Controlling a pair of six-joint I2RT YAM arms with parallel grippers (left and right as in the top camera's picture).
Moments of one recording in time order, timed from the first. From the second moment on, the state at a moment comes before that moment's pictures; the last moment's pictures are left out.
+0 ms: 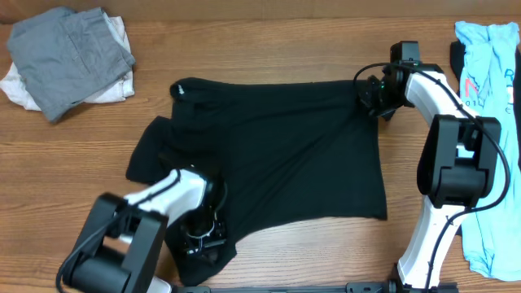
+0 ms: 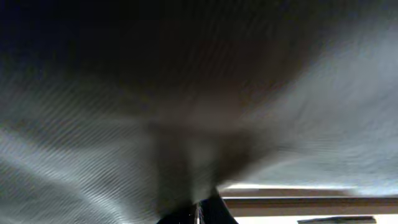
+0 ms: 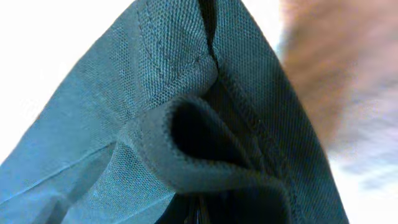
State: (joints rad) left arm -0.42 1.65 0.69 -1.08 0.33 -0.52; right arm -0.07 2.23 1.64 -0.77 -0.27 0.58
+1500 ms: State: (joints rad) left arm -0.30 1.52 1.08 -0.82 0.10 -0.36; right arm -0.08 1.75 0.94 -0.88 -0.12 0.78
